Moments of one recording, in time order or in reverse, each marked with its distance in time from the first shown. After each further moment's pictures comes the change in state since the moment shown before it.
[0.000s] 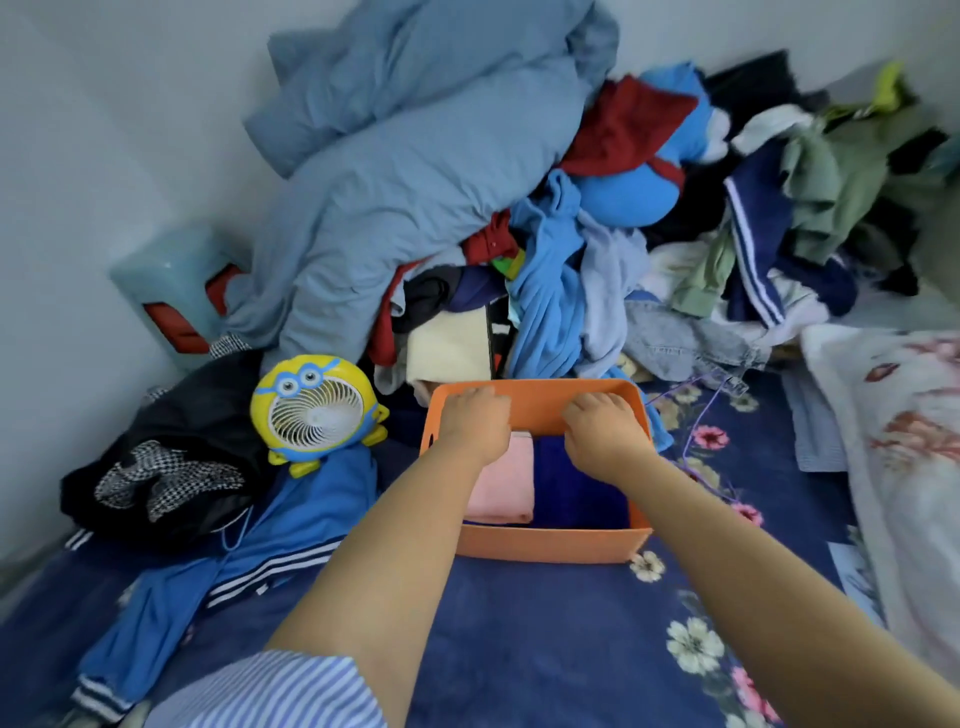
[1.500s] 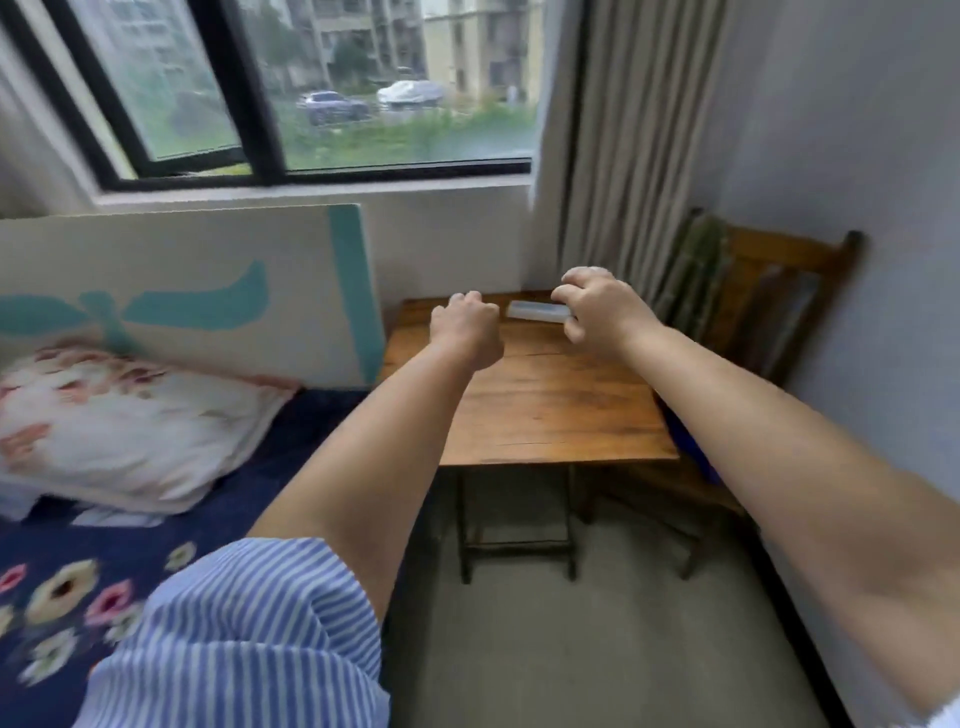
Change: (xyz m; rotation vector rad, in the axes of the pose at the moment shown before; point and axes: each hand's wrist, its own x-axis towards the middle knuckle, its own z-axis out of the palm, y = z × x) left_hand -0.792 0.462 -0.056 0.037 0.317 1.547; right_hand -0.988 -0.253 -0.123 -0.223 0.388 1.657
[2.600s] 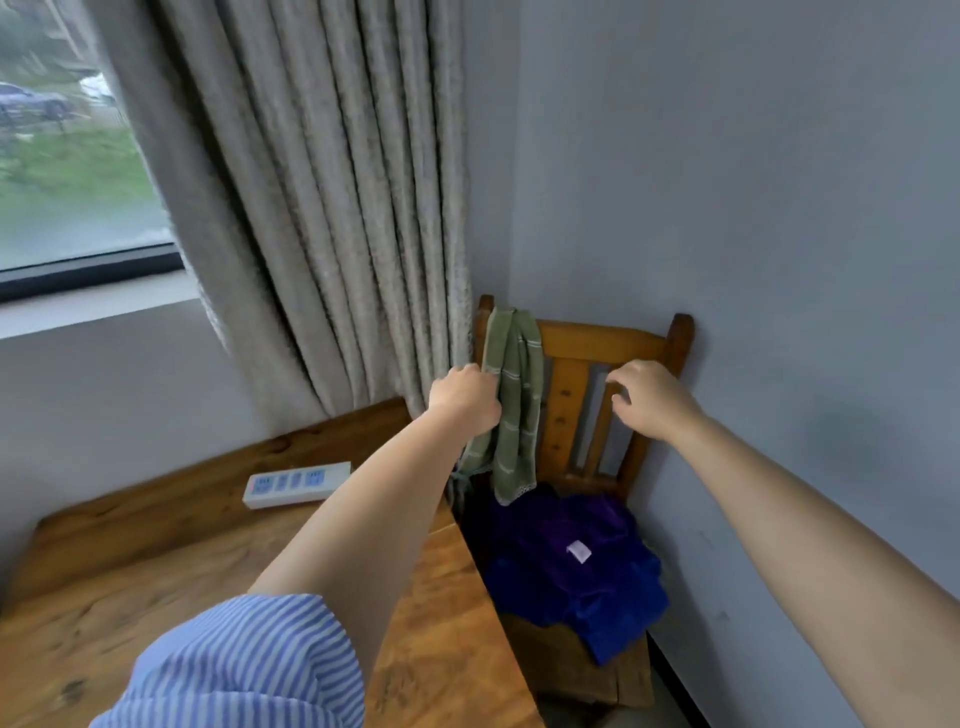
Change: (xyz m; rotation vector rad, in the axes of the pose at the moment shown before) left_hand 0.501 0.322 0.098 -0.142 -0.202 0.495; right_hand 0.194 0.510 0.079 0.038 -0.149 0.657
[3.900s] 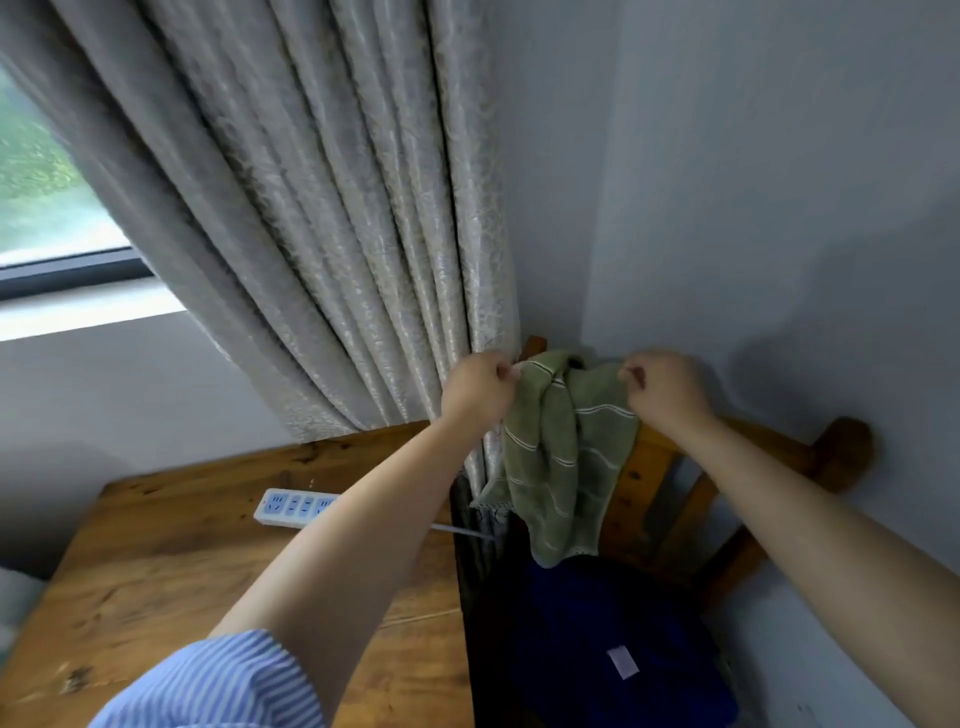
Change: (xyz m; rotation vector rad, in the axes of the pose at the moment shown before) left_hand 0.165 -0.016 -0.004 -0.627 0.231 -0.405; right_hand 0.228 0.018 0.025 0.296 0.098 -0.154
